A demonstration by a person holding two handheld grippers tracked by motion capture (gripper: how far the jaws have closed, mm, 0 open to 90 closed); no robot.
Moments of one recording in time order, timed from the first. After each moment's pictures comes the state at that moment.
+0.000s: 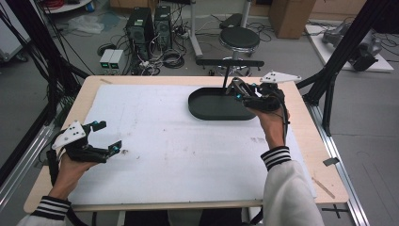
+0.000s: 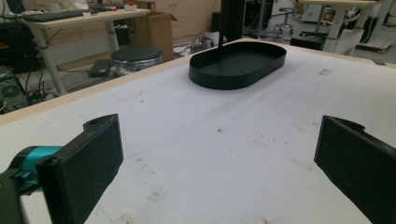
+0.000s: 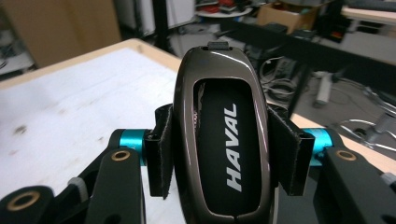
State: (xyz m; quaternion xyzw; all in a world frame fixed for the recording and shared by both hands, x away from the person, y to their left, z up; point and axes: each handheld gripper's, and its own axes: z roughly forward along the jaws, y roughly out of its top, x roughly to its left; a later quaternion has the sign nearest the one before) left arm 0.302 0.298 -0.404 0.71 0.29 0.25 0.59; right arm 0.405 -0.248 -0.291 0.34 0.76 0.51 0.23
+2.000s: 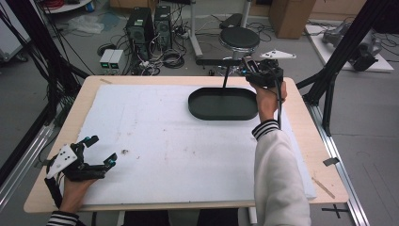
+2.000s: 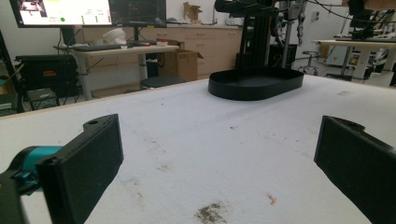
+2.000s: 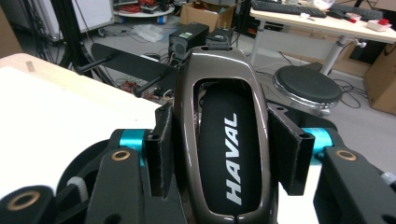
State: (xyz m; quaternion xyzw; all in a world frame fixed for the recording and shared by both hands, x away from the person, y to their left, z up) left arm 0.267 0.309 -0.453 0.64 0.31 0.30 0.64; right arm 0.476 -0.251 -0.278 0.42 0.71 0.45 0.33
